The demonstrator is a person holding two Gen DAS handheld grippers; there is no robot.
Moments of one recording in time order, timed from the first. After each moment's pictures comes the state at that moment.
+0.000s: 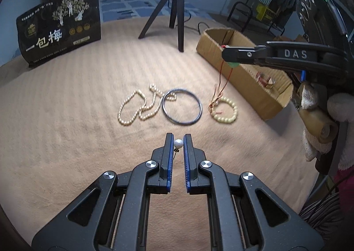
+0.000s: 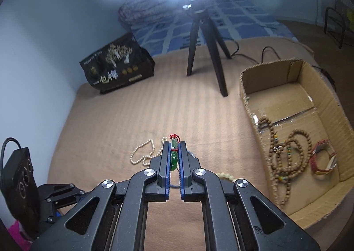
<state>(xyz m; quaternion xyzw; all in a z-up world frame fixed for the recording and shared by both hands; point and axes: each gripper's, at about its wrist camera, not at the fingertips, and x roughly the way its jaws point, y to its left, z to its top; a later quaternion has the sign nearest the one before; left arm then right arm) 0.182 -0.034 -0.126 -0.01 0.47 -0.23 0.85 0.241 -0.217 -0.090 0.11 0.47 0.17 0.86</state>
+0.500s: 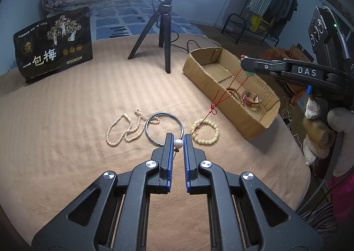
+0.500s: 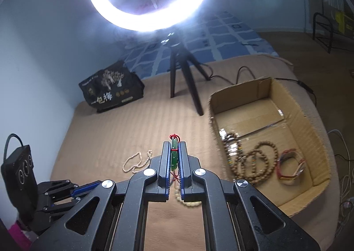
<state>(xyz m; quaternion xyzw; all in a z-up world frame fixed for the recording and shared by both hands) 0.184 -0.053 -0.096 -0.02 0.44 -0.24 0.86 0.224 -0.270 -0.054 0.12 0.42 0.14 0.89</state>
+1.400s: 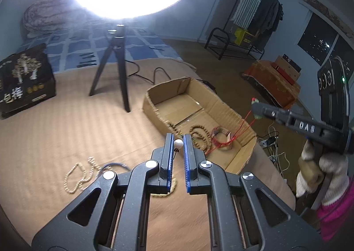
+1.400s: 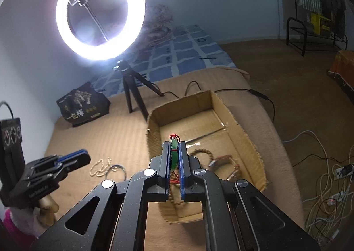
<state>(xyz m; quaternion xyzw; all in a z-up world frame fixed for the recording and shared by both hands) 0.225 -0.145 -0.062 -0.04 0.40 -0.28 0.87 0.204 -0.366 -0.044 0.12 0.40 0.07 0.91</state>
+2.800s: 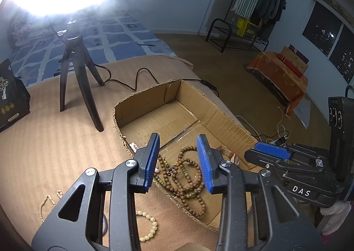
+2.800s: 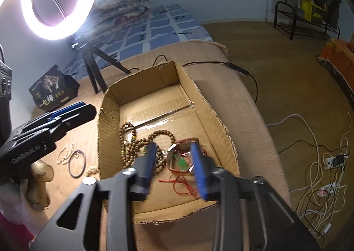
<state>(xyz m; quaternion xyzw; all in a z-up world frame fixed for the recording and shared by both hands) 0.285 -0.233 -0.092 -0.01 0.41 -0.27 0.87 0.223 -0.401 -0.099 0.10 0.46 0.02 0.88</state>
